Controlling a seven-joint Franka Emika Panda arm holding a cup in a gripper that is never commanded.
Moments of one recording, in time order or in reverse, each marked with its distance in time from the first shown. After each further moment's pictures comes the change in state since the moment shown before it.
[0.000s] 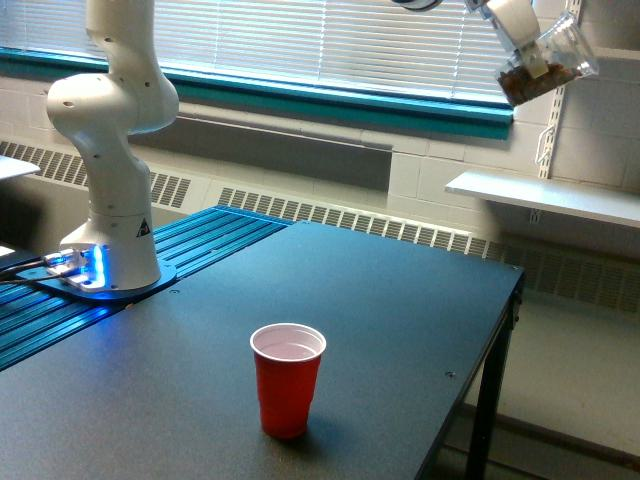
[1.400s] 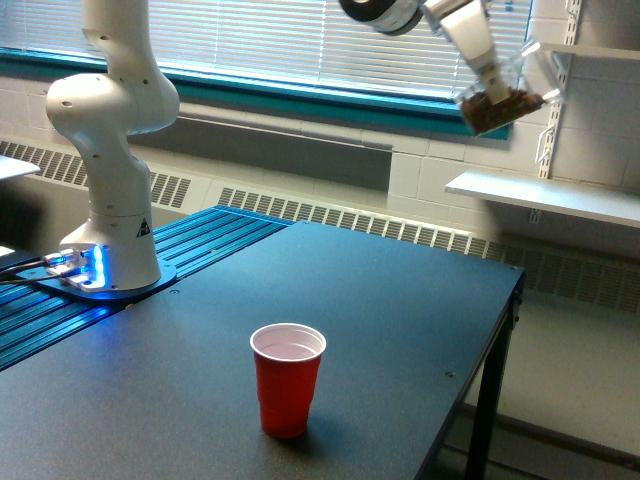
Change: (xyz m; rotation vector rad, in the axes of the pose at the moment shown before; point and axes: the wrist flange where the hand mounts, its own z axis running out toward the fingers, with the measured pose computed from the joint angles) arm 0.010 0.105 0.006 -0.124 0.068 0.048
